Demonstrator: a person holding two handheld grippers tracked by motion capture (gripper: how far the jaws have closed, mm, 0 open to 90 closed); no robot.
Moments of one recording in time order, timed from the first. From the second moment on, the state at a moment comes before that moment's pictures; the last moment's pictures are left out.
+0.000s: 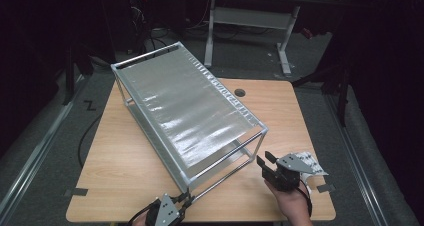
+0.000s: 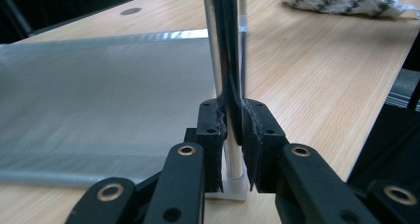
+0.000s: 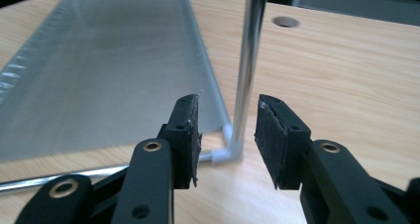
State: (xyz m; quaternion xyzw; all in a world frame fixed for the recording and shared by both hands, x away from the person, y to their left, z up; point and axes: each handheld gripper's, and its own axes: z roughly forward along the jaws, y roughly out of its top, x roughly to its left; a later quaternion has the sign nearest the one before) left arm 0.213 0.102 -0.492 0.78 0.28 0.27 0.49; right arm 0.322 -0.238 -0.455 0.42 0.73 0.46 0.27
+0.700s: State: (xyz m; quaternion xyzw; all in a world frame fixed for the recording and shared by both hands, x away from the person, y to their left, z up) left arm 0.288 0.022 -0.492 0.79 0.26 0.23 0.51; right arm 0.273 -0.240 -0.460 0.41 0.74 0.45 0.28
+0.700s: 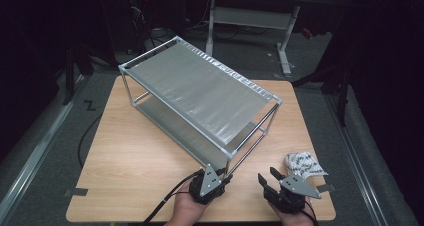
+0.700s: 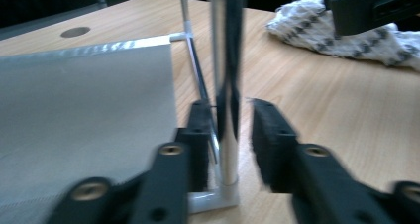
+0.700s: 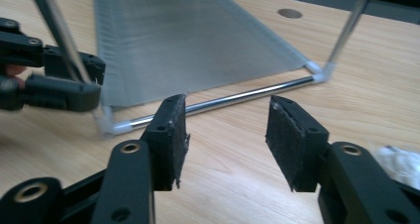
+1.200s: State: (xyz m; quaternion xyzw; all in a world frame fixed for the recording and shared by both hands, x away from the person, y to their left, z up) left arm 0.261 0.140 -0.494 0.76 0.33 0.27 0.49; right arm 0.278 -0.199 -0.464 0.35 0.77 0.47 0.24
